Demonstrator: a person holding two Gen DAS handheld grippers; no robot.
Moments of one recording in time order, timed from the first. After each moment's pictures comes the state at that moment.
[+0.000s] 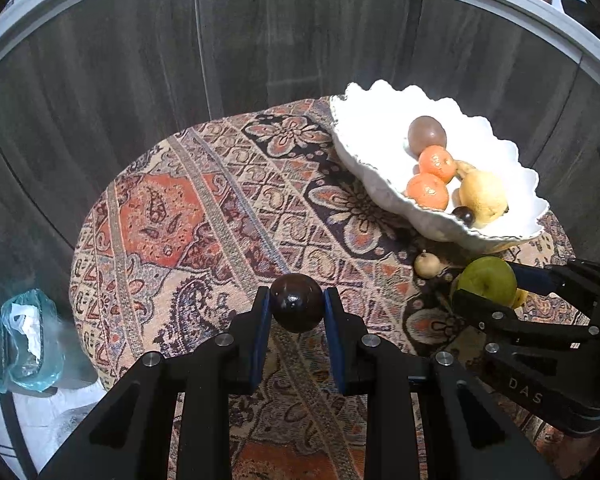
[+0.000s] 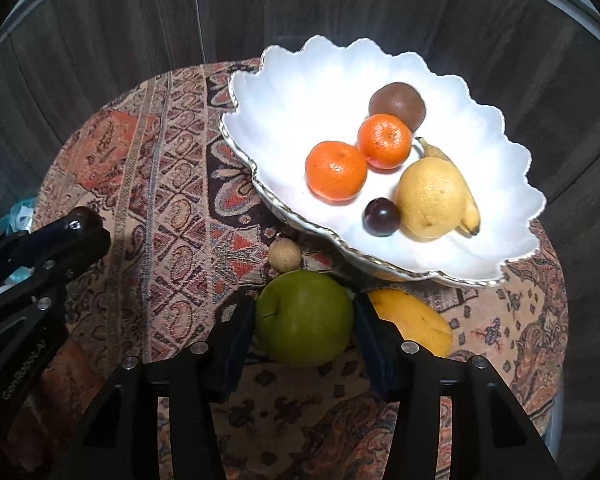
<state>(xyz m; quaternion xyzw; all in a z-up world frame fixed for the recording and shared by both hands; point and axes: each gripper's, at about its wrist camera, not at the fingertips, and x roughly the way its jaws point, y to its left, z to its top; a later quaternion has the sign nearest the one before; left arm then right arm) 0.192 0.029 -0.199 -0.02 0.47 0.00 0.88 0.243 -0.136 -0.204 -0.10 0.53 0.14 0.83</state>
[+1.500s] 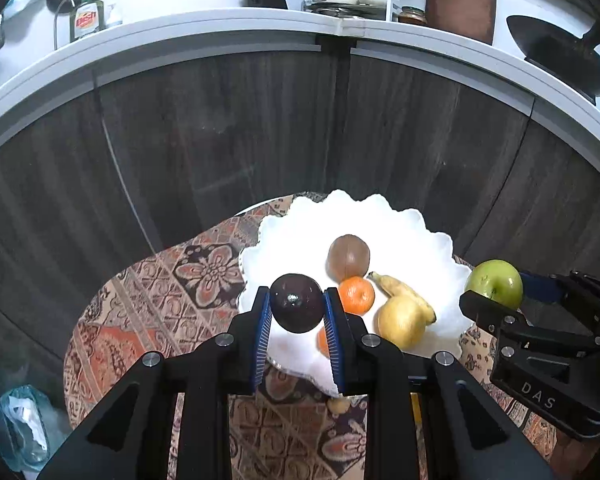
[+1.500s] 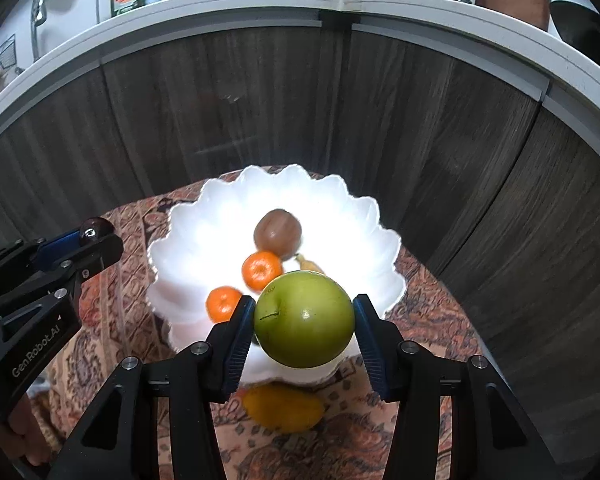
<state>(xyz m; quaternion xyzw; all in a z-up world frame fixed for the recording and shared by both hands) 0.276 -0.031 -0.104 0.01 0.39 -0.08 0.92 0.288 -0.213 -0.110 -0.03 0.43 0.06 0.90</state>
